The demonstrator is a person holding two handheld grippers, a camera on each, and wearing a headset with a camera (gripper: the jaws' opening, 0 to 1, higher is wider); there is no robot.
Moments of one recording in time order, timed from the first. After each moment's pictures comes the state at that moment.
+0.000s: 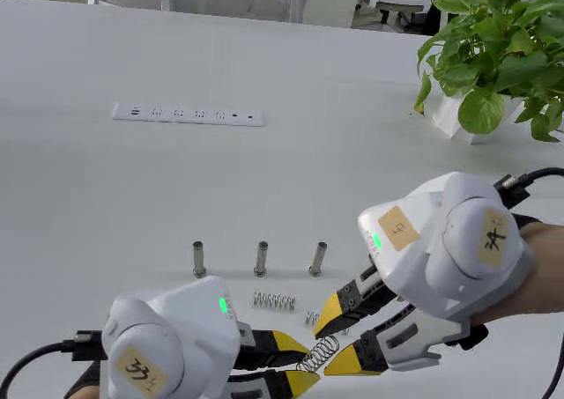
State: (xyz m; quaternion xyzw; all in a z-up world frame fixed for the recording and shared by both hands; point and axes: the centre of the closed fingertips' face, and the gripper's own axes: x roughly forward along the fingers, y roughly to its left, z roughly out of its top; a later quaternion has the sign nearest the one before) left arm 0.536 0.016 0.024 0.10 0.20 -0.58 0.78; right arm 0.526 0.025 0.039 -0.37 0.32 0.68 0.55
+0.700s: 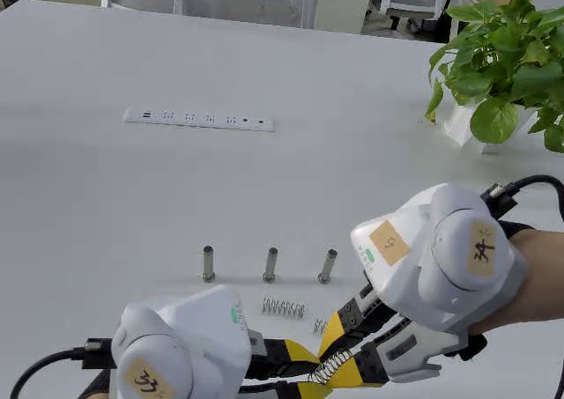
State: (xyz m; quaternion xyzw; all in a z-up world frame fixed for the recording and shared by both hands) left arm 0.535 0.013 0.028 0.10 0.19 -0.59 0.78; right arm 0.523 0.031 0.036 -0.38 0.33 0.69 0.52
